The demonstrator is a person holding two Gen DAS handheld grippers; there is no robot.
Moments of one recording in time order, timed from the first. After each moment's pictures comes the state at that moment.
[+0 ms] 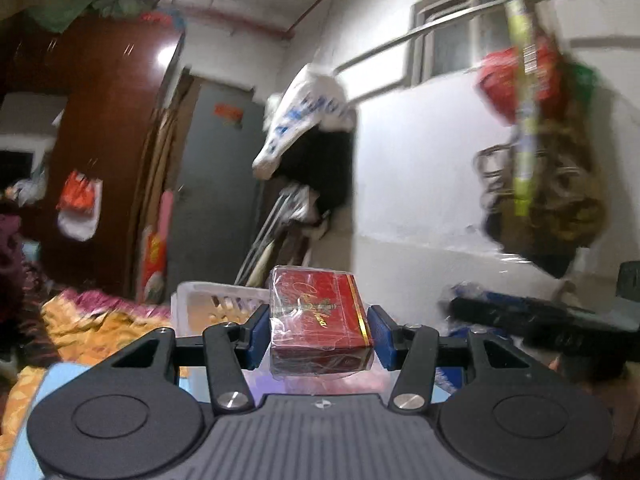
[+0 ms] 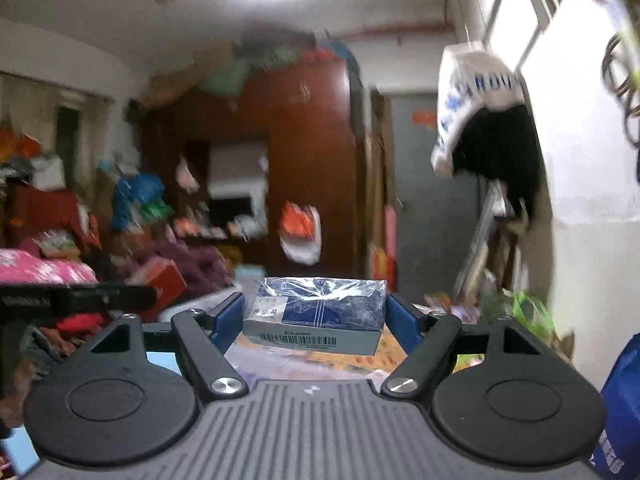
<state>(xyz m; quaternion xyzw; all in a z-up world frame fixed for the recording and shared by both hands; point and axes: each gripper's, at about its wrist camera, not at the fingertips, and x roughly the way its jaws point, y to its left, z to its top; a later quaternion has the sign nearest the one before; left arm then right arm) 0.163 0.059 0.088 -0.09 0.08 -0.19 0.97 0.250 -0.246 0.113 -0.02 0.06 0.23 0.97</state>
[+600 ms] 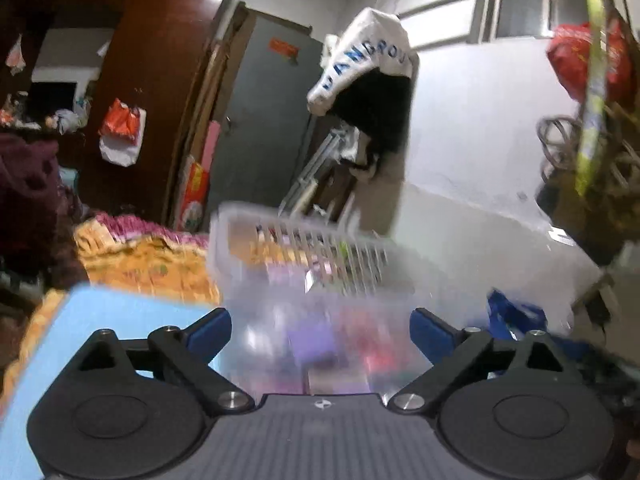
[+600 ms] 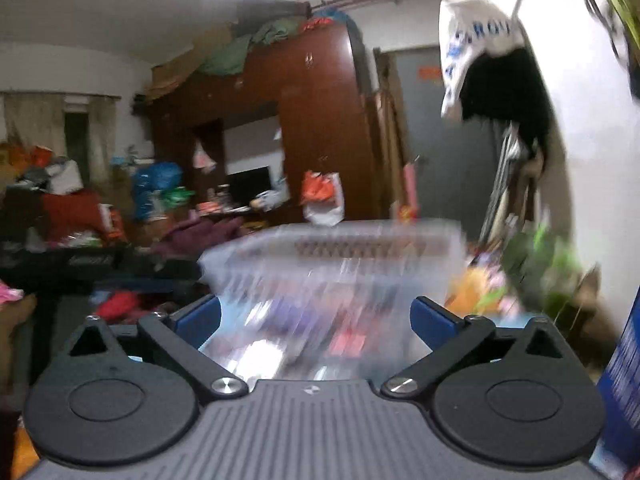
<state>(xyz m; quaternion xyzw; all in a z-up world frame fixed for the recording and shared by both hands) 0.164 0.062 0.050 -0.12 0.18 -0.15 0.96 0.185 -0.278 0.046 0.04 0.11 0.29 0.95</state>
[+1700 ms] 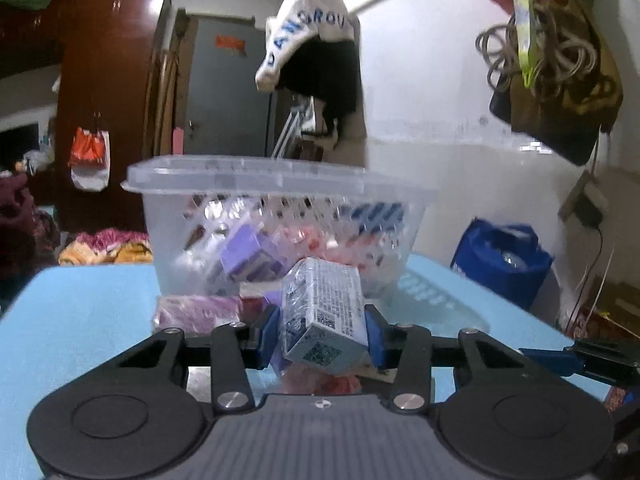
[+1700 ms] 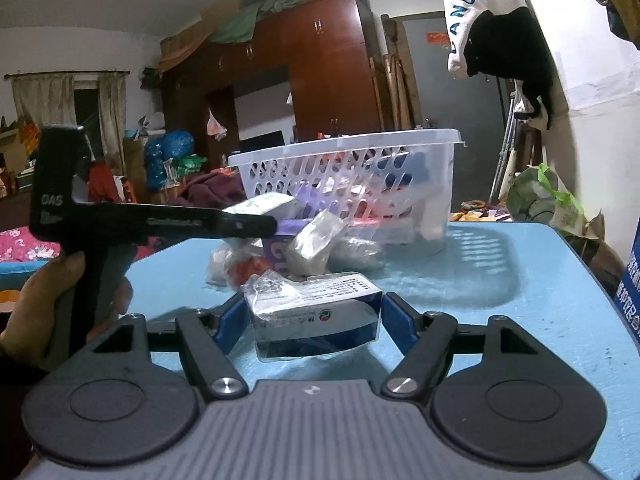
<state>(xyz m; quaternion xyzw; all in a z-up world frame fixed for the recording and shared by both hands) 0.134 -0.003 0.002 -0.02 0.16 -0.17 0.97 0.148 -0.295 -0.014 0.03 0.15 0.30 0.94</state>
